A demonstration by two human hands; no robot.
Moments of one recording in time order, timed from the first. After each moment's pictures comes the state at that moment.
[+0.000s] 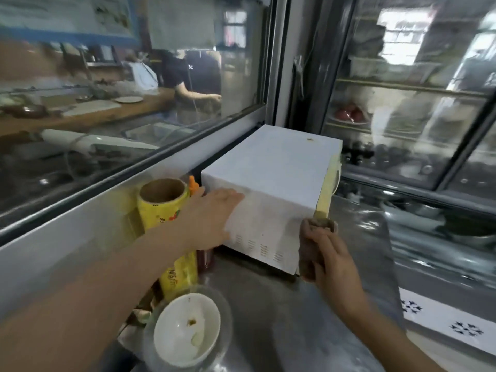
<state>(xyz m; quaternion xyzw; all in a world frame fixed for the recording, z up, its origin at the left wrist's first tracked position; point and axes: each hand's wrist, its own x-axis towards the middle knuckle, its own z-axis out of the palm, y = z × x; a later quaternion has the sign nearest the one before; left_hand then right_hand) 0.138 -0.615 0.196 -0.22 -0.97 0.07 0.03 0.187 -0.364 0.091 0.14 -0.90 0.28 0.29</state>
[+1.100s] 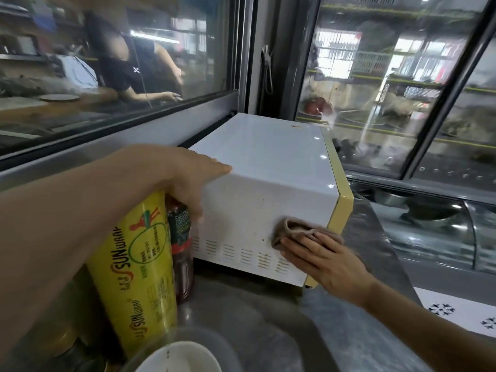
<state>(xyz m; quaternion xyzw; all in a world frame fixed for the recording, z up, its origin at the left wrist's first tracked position) 0.015 -0.636 0.194 -0.27 -0.94 0.16 -0.11 0.093 -0.335 0.002 0.31 -0.84 -0.35 0.29</state>
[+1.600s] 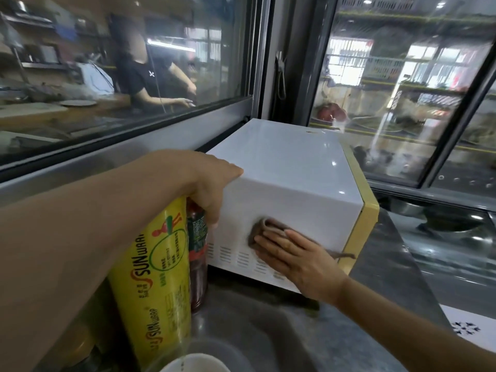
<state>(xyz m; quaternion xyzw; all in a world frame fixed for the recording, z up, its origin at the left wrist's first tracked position) 0.001 -0.637 0.188 -0.27 -0.95 0.14 -0.10 0.058 -0.407 0.012 0.34 -0.85 -0.33 0.24</state>
